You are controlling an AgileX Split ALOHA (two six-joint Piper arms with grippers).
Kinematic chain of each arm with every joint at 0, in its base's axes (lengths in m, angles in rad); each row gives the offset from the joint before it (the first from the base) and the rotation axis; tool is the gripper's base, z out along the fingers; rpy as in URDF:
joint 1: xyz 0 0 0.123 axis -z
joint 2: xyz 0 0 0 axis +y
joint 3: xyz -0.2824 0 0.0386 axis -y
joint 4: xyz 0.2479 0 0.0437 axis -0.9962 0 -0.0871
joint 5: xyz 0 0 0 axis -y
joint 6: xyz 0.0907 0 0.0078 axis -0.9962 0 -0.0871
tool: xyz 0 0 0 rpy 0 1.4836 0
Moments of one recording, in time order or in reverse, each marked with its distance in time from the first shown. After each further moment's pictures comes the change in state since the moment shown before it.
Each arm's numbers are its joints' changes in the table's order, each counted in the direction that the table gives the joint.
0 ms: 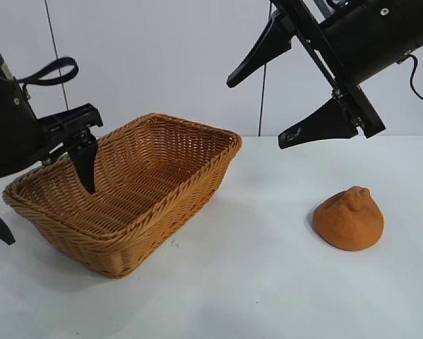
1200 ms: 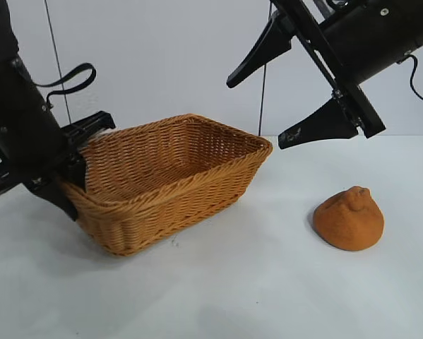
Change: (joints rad) left arm -0.101 0.122 0.168 0.286 -0.071 -0.273; right arm 0.000 0.000 0.000 0.001 -0.001 0.000
